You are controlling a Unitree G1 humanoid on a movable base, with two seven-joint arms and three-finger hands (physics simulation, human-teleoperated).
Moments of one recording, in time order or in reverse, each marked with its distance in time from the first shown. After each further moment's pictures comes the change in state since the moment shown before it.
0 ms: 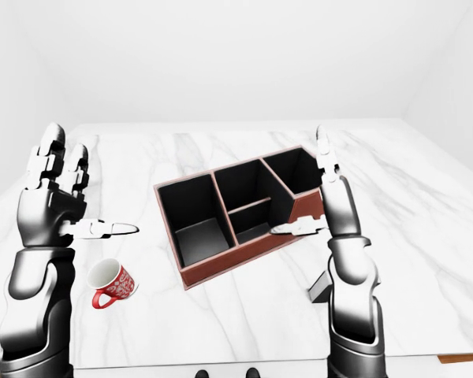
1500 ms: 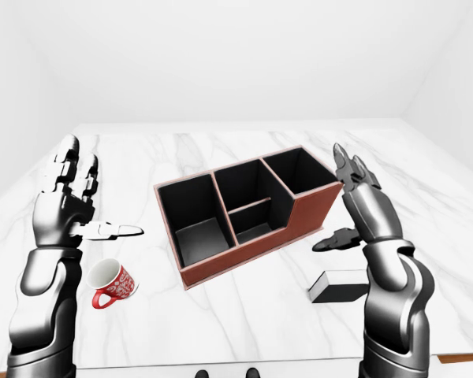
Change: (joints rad) left arm 0.002 -0.001 -0.010 0.074 0.014 0.000 -0.004; right arm 0.035 -0.126 -0.169 -0.013 -0.293 0.000 0.274
